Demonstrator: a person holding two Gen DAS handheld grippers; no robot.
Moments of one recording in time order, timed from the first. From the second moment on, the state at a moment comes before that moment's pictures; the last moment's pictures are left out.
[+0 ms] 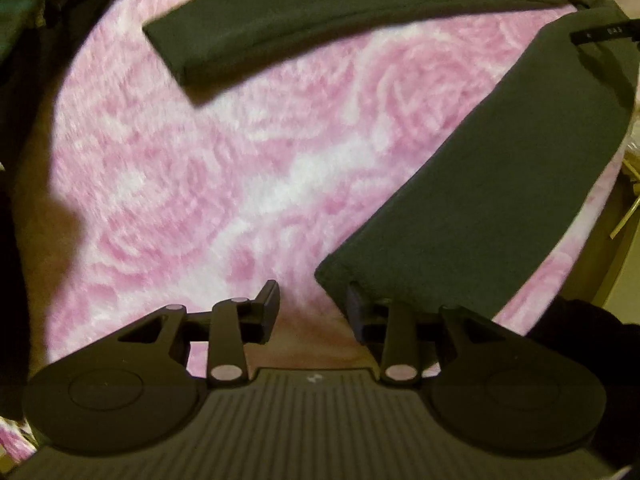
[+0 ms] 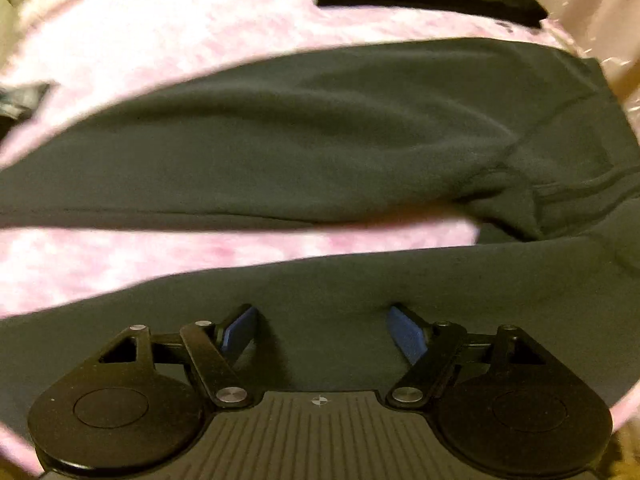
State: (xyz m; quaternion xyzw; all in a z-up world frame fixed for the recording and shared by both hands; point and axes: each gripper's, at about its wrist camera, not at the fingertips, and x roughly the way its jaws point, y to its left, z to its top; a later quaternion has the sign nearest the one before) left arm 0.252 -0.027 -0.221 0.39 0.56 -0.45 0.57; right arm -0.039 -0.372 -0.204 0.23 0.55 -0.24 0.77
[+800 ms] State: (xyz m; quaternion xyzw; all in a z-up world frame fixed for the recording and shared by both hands) left arm 0.175 -0.411 -0.232 0.38 0.42 -0.57 0.59; right arm -0.069 -0.745 -0.155 0.12 0.47 -0.24 0.84
